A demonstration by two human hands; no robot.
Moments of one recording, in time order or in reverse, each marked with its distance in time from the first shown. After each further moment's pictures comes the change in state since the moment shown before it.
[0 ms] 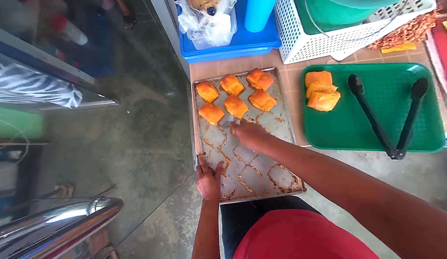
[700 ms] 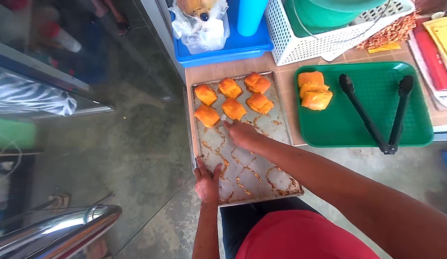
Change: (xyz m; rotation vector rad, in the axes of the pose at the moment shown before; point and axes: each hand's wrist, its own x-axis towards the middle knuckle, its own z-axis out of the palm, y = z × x) left_hand 0.002 -0.006 0.002 0.008 0.035 0.054; right_hand 0.024 -0.003 0.008 0.059 0.090 -0.010
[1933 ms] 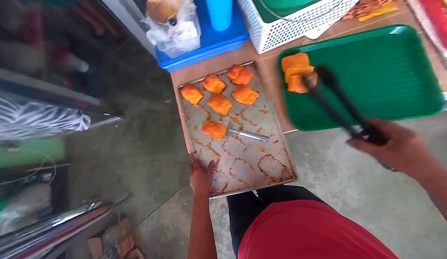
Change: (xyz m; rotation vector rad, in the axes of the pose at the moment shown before) left_hand 0.006 0.017 -0.026 0.082 -0.300 -0.157; right_hand -0.231 0.279 0.071 0.501 0.658 0.172
